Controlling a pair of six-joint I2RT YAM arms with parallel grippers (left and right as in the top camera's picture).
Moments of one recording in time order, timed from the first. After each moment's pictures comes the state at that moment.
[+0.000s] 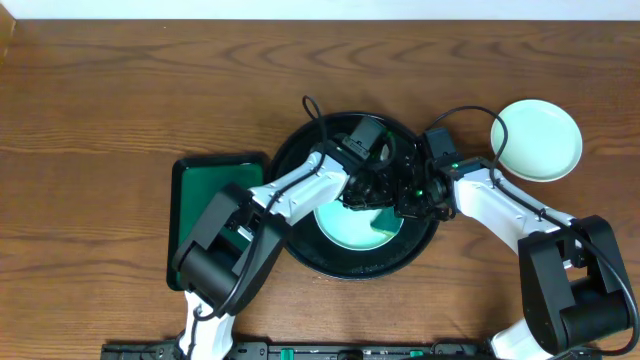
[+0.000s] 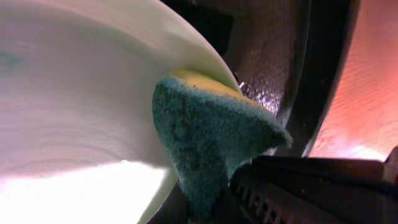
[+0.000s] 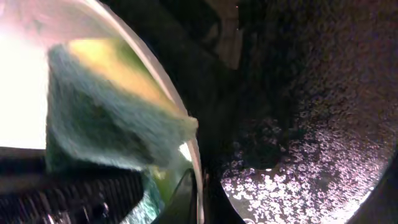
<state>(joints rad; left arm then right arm) -0.67 2.03 1.31 -0.49 0.48 -0.75 0.33 1.75 0.93 -0.58 -0.27 0.45</state>
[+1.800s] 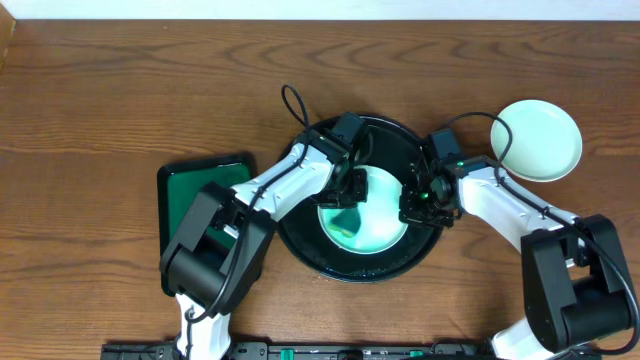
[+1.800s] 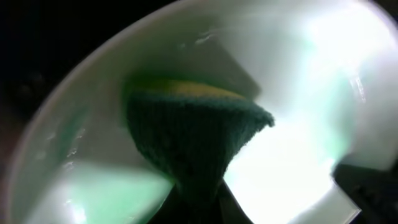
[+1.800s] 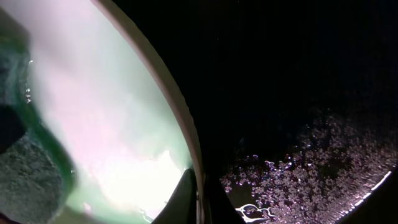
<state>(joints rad) -0.61 2.00 1.31 -0.69 0.33 -0.59 0.30 1.75 0.93 -0.66 -0.31 0.46</state>
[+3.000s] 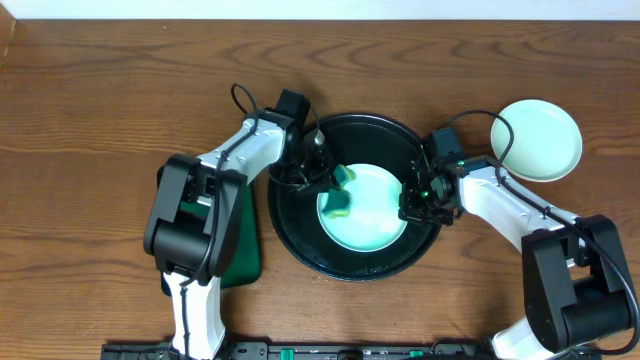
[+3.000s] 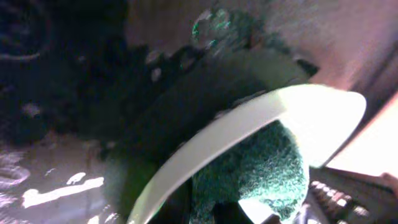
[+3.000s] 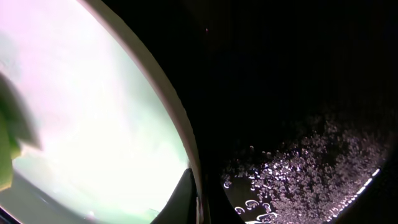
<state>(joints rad) -0.33 2.09 1.35 -0.78 0.62 -0.57 0.30 1.75 0.94 -0.65 -0.31 0.46</state>
